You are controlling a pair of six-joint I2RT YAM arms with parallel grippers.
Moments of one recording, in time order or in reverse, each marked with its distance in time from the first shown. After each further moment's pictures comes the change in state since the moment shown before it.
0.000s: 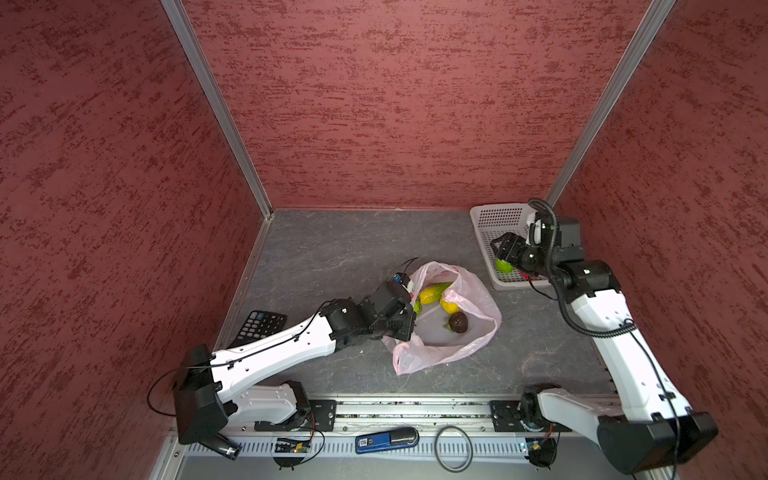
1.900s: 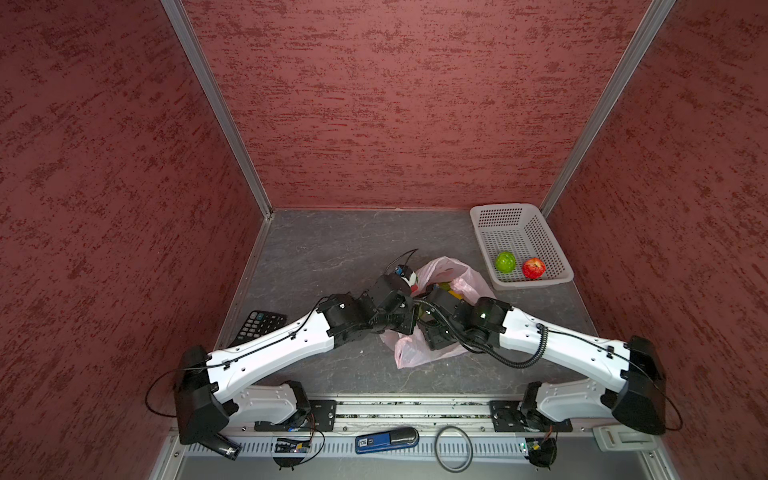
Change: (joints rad) left arm 0.012 0.006 0.068 -0.002 0.005 0.015; right arm 0.777 0.212 -0.265 -0.052 0.282 0.013
